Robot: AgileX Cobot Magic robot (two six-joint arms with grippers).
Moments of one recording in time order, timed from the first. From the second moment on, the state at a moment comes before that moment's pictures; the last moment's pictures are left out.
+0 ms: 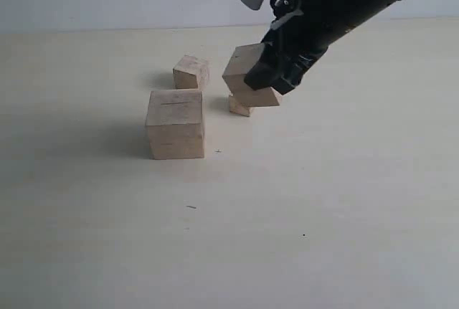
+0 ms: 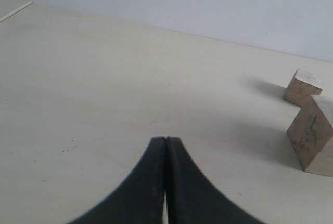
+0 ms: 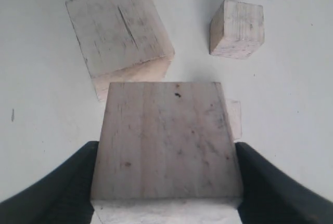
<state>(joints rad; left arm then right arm) 0.07 0.00 0.00 -0.13 0.37 -0.03 0.53 1.74 -1.24 0.63 0.70 -1.24</state>
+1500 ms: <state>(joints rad) 0.07 0.00 0.00 -0.13 0.37 -0.03 0.37 2.16 -1.28 1.25 0.94 -2.09</state>
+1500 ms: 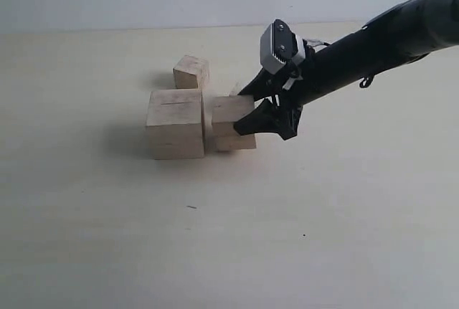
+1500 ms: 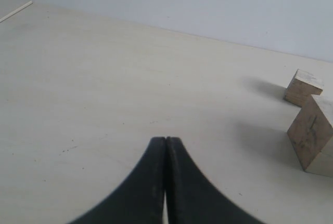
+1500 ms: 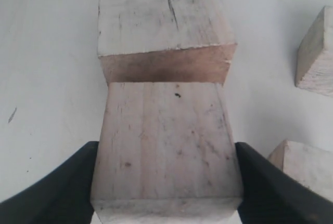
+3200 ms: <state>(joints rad) 0.07 0.00 0.00 -0.13 0.37 -0.03 0.37 1.96 -1.33 0.97 0.89 -1.48</state>
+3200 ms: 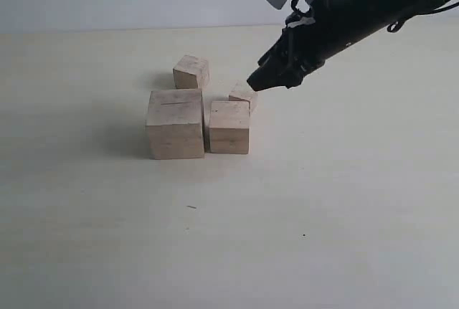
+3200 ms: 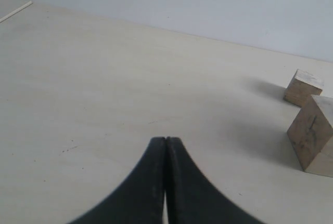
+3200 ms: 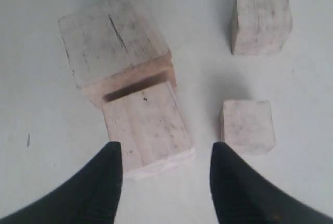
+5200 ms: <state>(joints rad) 0.07 0.00 0.00 -0.13 0.37 -0.03 0.57 2.09 -1.33 0.58 0.65 -0.40</state>
